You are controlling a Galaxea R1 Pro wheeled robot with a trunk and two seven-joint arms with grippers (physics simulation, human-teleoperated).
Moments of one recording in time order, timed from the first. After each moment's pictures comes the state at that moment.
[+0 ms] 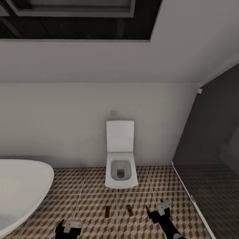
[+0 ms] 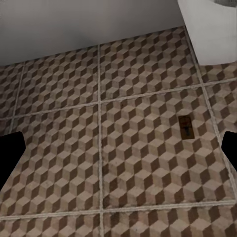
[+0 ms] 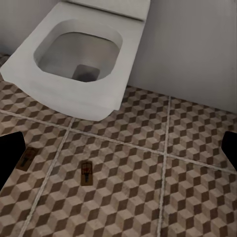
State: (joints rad) left arm -0.47 0.00 -0.62 0.07 0.41 -0.62 0.21; right arm -0.53 -0.01 0.36 -0.02 -0.06 -0.67 -0.03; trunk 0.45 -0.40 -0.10
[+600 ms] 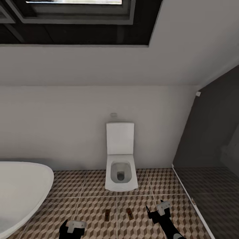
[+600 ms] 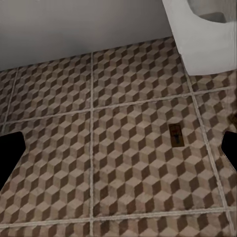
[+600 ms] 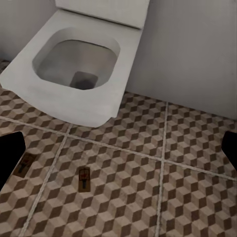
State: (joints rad) left arm -0.47 -0.03 -0.62 0.07 0.41 -0.62 0.21; right arm -0.53 -0.01 0.36 -0.02 -0.06 -0.66 -0.03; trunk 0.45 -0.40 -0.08
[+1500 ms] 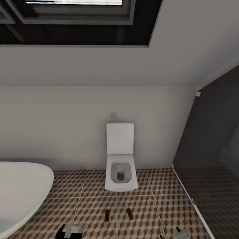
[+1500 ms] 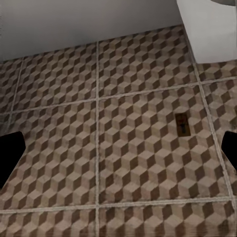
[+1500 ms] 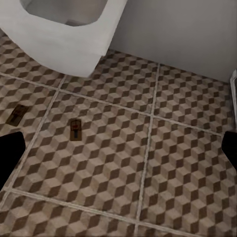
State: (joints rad) left arm -0.44 -0.02 -0.61 0.07 0.42 -0.61 0.22; right arm -0.34 -0.10 0.36 -0.02 -0.07 -0.77 -0.03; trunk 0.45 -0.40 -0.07
